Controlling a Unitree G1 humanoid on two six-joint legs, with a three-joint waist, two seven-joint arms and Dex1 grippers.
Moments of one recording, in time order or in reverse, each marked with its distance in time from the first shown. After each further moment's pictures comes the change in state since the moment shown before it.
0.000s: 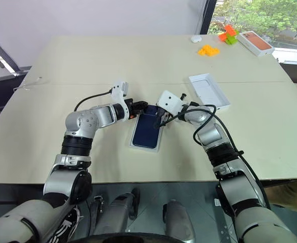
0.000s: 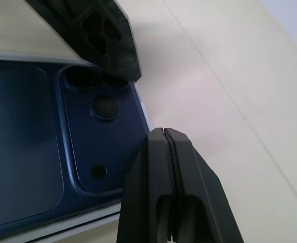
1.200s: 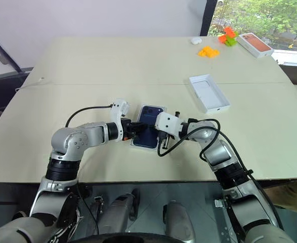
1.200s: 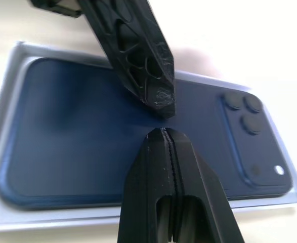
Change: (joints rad) left arm 0.229 0.073 -0.067 -0.388 -0.080 0.201 -0.065; right arm 0.199 -0.068 0.008 -0.324 0.129 0.100 0.222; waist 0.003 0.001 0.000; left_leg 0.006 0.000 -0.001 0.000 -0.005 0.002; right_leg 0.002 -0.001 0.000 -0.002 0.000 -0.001
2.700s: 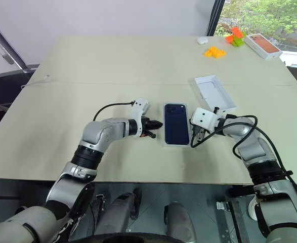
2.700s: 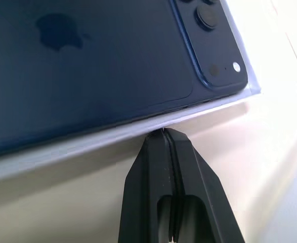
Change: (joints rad) left arm -0.168 -0.141 -0.220 0.383 0.255 -0.263 -0.155; right arm 0.035 -0.288 -0.122 0.236 -0.078 -0.198 -0.005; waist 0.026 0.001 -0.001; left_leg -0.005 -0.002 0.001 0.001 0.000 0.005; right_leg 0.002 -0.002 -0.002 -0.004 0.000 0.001
